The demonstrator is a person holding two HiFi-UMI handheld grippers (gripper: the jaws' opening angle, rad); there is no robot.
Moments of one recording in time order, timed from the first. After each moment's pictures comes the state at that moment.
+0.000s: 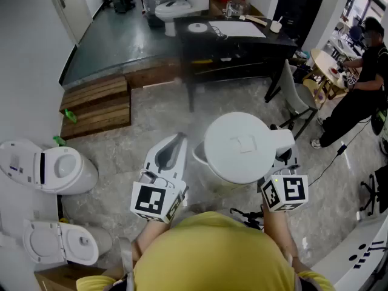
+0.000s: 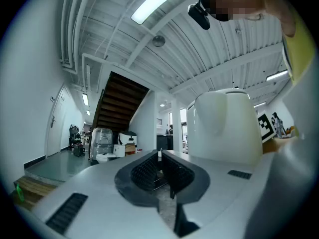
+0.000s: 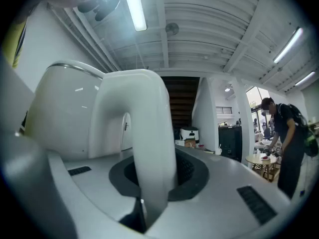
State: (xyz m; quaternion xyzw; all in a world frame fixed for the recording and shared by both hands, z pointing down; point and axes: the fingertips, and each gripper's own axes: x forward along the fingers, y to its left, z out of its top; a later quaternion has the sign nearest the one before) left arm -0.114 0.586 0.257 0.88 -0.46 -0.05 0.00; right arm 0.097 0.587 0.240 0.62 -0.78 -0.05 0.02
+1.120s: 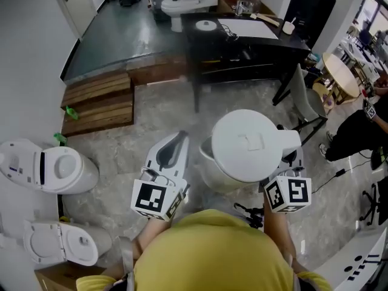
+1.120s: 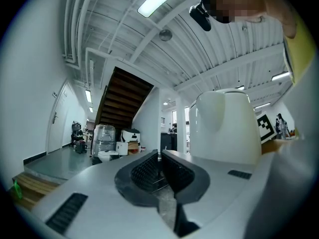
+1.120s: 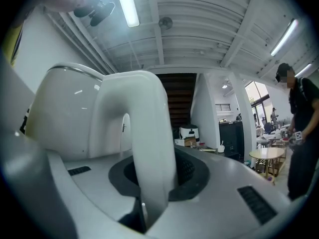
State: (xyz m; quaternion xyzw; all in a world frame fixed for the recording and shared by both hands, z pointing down) left arm -0.116 0.497 0.283 0.88 -0.47 -0.05 0.02; right arm 0.106 0.498 0.263 0.63 -0.78 -0.03 0.00
